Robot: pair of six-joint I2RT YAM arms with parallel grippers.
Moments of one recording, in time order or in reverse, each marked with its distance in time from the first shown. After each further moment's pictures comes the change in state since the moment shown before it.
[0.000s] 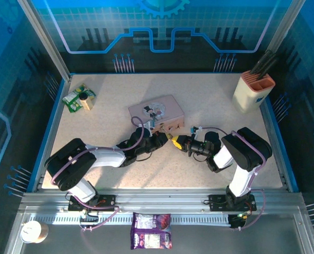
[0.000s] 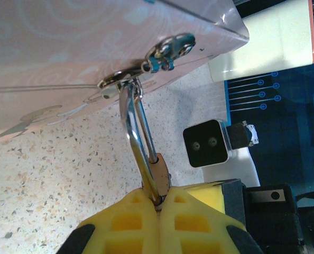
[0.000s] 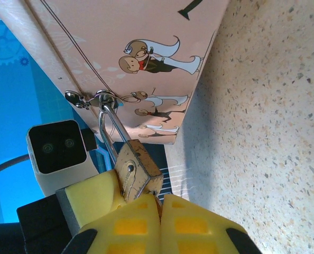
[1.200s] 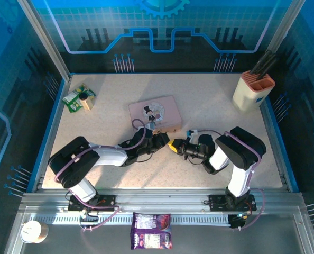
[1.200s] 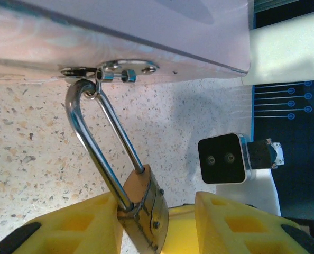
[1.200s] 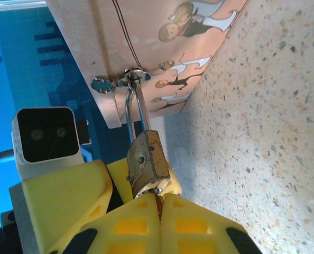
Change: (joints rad) left arm 0.001 0.042 0.019 -0.085 -0.029 -0.072; right arm 0.105 0.049 0.010 -0.015 0.102 -0.019
